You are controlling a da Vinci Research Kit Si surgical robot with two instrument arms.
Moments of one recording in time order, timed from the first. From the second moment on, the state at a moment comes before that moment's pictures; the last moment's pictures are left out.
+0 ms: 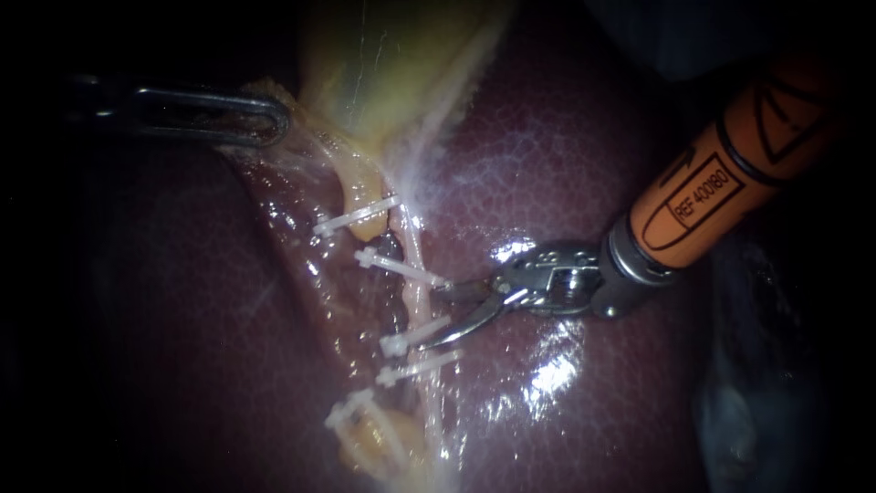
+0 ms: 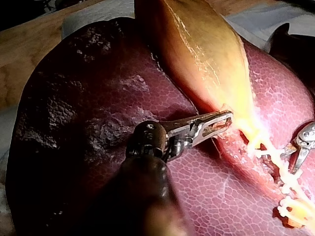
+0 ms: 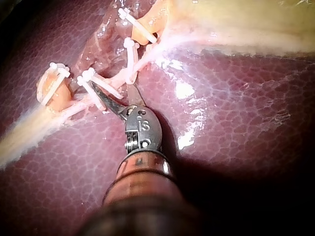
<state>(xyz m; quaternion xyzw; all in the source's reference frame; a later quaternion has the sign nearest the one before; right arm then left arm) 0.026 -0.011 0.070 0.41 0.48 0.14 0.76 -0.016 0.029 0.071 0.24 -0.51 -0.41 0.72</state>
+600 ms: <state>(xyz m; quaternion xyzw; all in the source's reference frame) 0.030 -0.011 0.070 0.45 0.53 0.18 0.70 -0.016 0.029 0.071 0.24 -0.51 -0.41 0.72</state>
